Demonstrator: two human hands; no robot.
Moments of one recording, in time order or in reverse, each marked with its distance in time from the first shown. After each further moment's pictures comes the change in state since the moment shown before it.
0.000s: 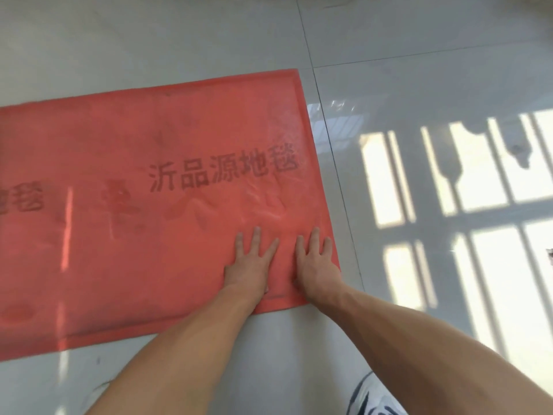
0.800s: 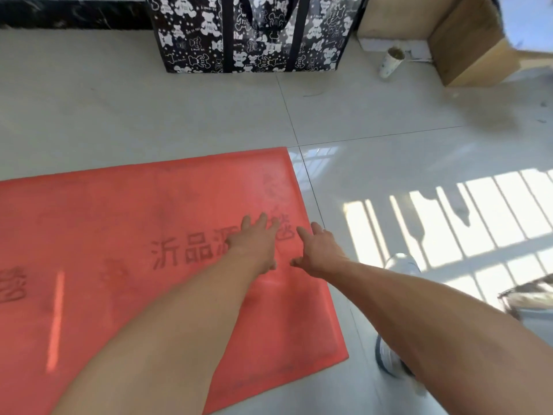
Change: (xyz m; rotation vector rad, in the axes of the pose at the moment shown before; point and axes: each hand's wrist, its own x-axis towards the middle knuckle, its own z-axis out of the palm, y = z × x) left_hand 0.052 -0.020 -0.198 0.063 0.124 0.224; right_hand 0.044 0.021 -0.205 0.327 0.101 0.219
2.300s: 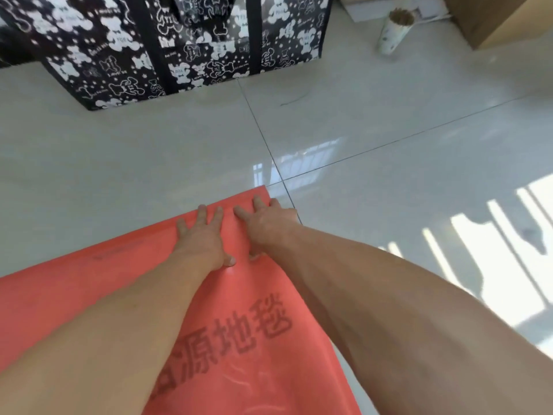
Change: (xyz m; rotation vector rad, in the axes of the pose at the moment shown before) left_hand 0.230 -0.067 -0.069 0.213 -0.006 -0.247; right_hand 0.240 -0.032 -0.087 -0.141 -0.135 -0.097
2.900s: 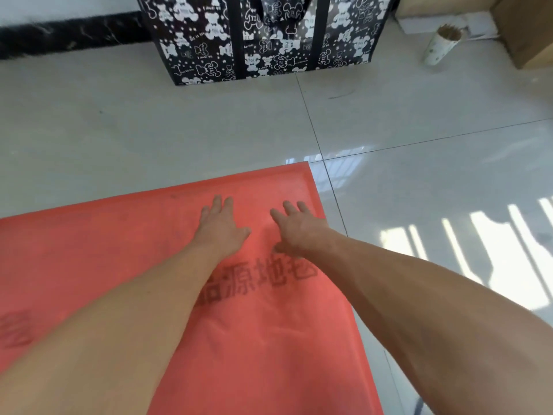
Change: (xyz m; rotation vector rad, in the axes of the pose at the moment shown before) left_hand -0.113 -0.051 0.038 -0.512 0.184 -0.087; right_hand -0.095 -0.037 0.045 -0.020 0.009 -0.109
